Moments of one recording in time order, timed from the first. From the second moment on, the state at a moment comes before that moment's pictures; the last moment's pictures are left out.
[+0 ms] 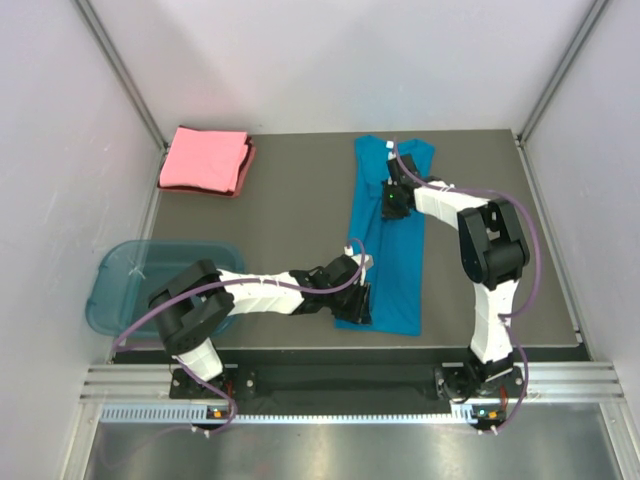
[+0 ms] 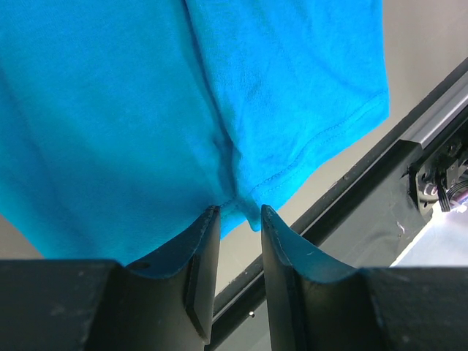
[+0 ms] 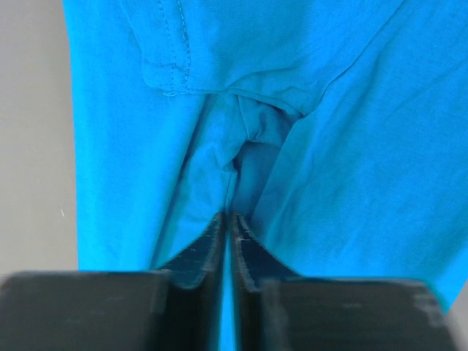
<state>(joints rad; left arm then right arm) -1.04 1.68 0.84 -0.02 0.20 -0.74 0.36 2.06 1.45 -0.36 0.00 0.39</state>
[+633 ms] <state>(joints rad) -1.04 1.68 0.82 0.00 0.20 -0.75 0.36 2.05 1.45 -0.38 0.05 0.40</state>
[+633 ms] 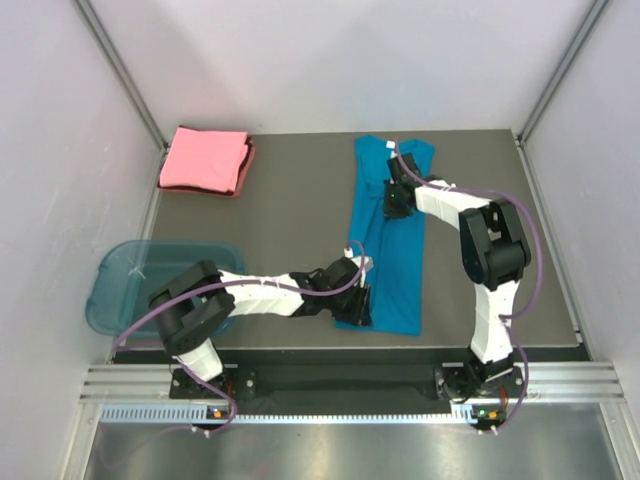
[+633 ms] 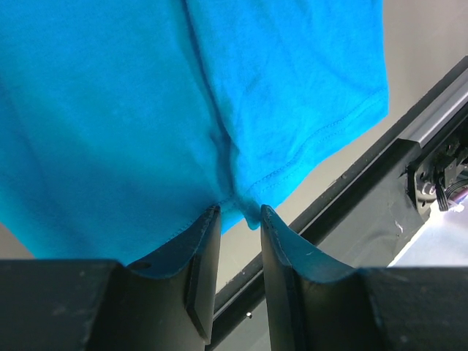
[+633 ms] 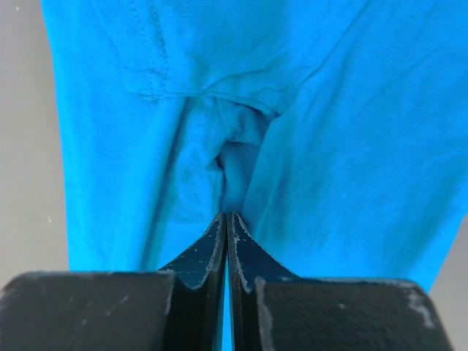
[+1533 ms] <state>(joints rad) -0.72 1.50 0.98 -0.26 0.15 -0.65 0.38 2.00 1.41 -0.38 0.01 0.44</state>
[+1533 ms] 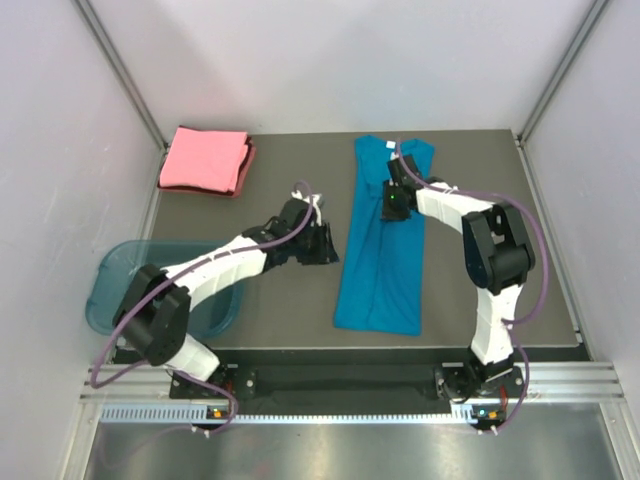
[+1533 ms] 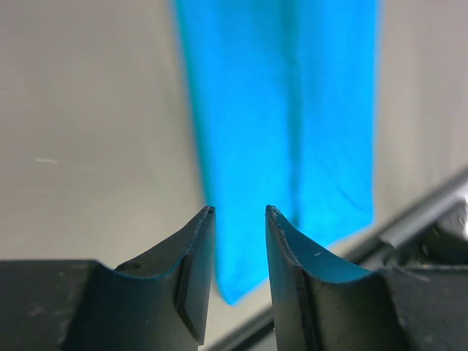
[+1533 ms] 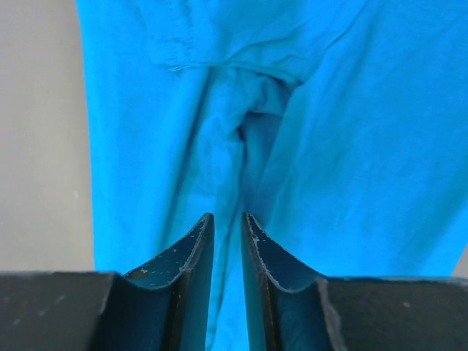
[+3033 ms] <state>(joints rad) -0.58 2.02 1.27 -0.16 0.36 -0.58 0.41 2.01 1.38 -0.36 0.03 0.46</state>
